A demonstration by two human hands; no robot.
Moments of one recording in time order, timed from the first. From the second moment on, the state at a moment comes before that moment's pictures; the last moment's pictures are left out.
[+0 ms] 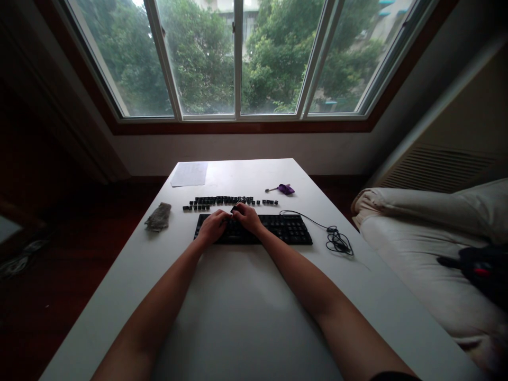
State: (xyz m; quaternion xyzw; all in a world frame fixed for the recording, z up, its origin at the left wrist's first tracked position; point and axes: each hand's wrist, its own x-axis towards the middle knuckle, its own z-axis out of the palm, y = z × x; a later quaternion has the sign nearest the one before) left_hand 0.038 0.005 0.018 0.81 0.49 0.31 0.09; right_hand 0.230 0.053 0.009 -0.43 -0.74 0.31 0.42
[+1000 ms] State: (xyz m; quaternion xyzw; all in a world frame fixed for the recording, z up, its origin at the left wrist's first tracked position) left_hand 0.040 0.004 0.019 0.81 0.50 0.30 0.07; right_hand 0.229 0.053 0.009 -0.44 -0.75 0.29 0.40
